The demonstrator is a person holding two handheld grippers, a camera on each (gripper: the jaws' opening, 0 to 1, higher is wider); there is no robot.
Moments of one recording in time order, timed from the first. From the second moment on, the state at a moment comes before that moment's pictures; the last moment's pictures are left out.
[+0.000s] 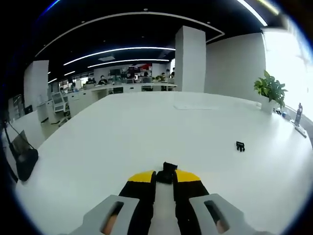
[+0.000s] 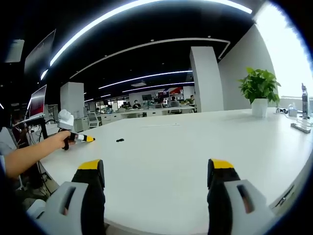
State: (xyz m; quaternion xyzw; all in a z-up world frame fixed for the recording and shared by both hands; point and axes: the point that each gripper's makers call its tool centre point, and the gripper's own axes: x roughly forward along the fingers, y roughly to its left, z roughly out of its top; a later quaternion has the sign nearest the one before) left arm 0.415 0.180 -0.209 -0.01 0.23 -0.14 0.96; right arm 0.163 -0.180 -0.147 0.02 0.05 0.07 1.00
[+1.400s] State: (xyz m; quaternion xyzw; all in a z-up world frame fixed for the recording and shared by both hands) left arm 0.387 0.127 -0.192 -0.01 0.23 -0.32 0.92; right arm 0.164 -0.178 -0.146 0.02 0.05 0.07 1.00
